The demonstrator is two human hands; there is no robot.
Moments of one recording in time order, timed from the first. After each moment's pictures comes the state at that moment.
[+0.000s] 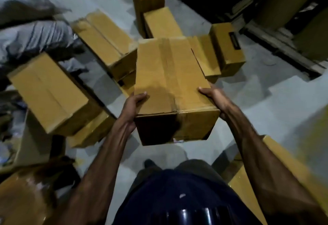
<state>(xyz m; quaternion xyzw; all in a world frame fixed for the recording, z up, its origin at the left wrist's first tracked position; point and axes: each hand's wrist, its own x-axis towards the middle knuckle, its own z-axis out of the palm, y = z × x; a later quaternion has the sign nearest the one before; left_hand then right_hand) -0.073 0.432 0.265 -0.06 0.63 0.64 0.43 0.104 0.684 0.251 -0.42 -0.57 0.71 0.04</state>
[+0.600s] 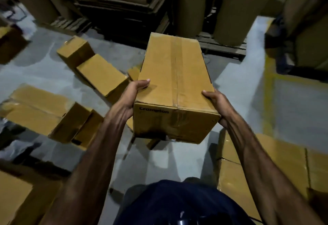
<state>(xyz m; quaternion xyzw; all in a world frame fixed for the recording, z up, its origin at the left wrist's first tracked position) 0.033 0.725 0.350 0.17 0.64 0.49 0.57 0.318 0.821 0.284 -0.49 -0.41 0.70 0.31</state>
